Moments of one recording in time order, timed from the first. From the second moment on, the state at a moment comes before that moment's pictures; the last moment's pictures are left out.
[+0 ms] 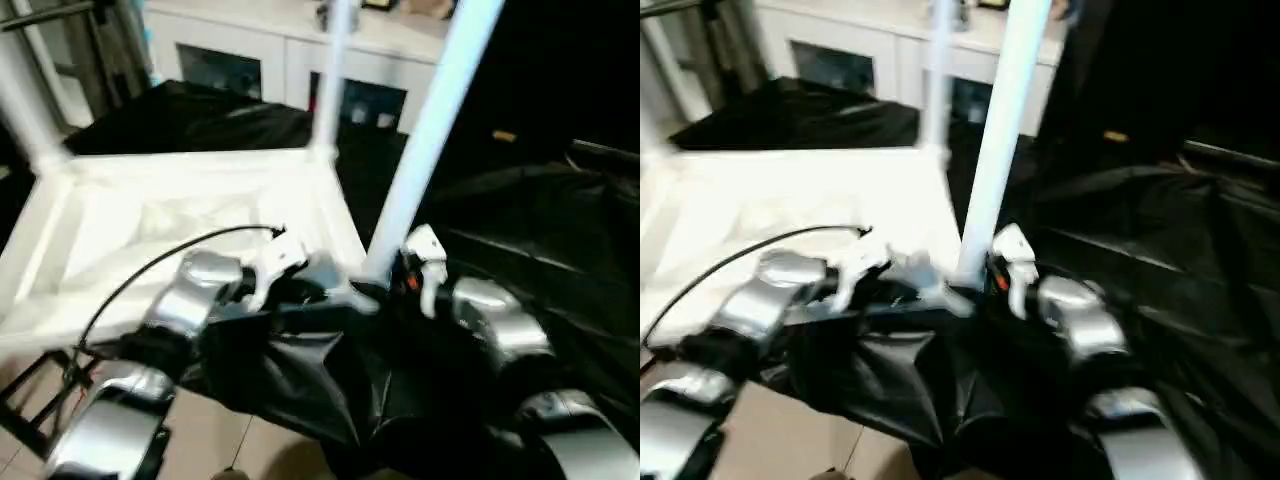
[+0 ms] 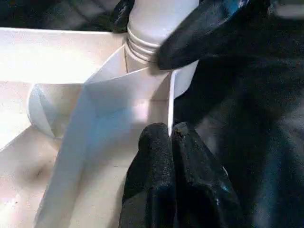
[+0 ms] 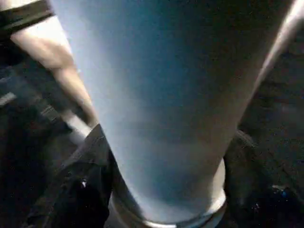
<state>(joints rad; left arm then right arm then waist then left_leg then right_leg) -0.68 0.24 -0.23 0.74 0.09 0.11 -1.03 -0.60 -0.17 0.04 0.83 0.08 0.05 0.78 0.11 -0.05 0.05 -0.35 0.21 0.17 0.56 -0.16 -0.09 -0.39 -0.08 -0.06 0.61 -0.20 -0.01</state>
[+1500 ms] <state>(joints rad) -0.61 0.35 -0.27 0.62 0.02 0.04 -1.35 -0.52 -0.33 0.15 0.67 0.13 0.03 1.30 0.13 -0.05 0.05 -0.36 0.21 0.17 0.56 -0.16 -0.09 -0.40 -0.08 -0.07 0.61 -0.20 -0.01</state>
